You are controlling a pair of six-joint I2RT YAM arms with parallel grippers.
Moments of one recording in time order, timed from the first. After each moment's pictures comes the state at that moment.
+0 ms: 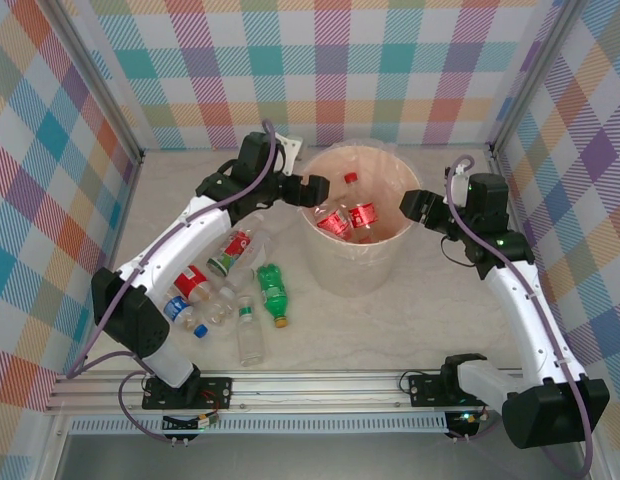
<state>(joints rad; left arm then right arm) -0.56 1.62 1.60 -0.59 0.16 -0.21 0.11 1.07 1.05 -0.51 -0.42 0.49</state>
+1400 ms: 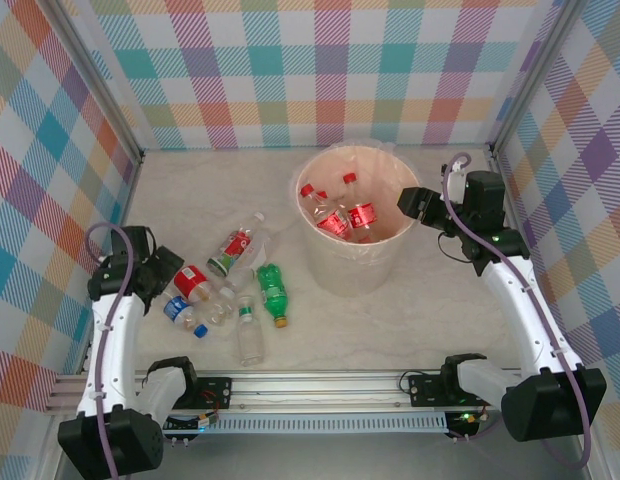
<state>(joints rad) 0.21 0.91 0.84 -1.00 -0.09 -0.79 0.11 1.10 1.04 -0.44 -0.46 0.48</state>
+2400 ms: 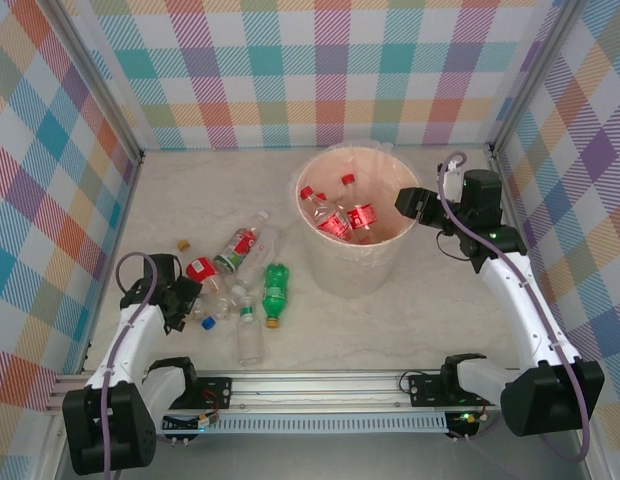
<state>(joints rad) 0.12 0.96 0.49 -0.68 0.01 -1.06 0.11 1.13 1.04 -0.42 -0.49 0.45</state>
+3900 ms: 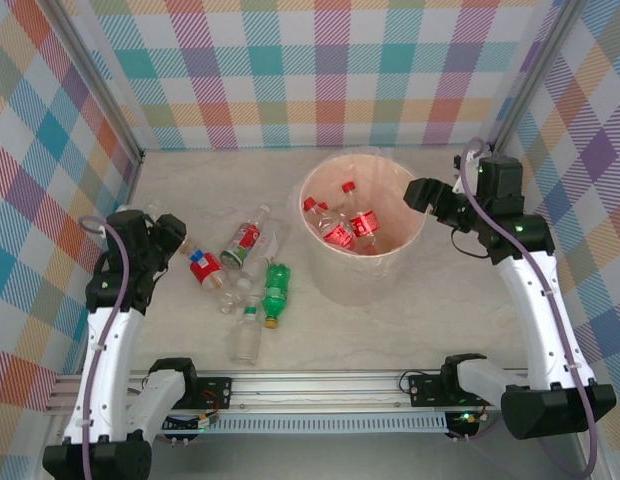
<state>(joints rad) 0.04 0.86 0.98 -0.70 0.00 -0.81 0.11 1.11 1.34 -0.85 -0.37 0.47</state>
